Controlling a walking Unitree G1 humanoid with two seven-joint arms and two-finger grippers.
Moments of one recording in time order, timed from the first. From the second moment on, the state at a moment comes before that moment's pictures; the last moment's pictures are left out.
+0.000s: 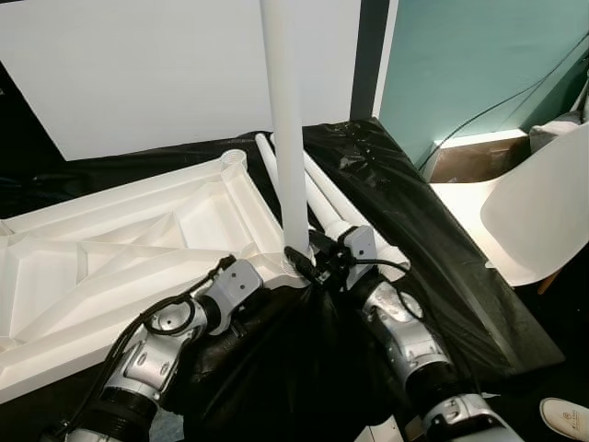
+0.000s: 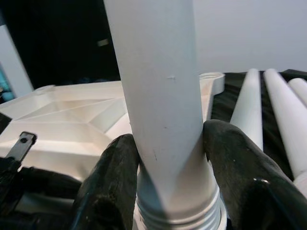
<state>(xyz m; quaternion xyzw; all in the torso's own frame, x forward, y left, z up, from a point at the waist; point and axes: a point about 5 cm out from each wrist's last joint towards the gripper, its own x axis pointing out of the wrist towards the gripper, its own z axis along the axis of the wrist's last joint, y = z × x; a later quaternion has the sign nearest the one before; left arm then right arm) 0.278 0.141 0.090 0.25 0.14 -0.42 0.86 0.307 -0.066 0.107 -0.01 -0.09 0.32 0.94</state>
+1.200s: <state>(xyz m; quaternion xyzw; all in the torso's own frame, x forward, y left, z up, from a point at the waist) 0.275 0.135 0.093 0.25 0.12 -0.43 0.86 0.337 -0.093 0.130 -0.15 -0.05 0.52 0.84</state>
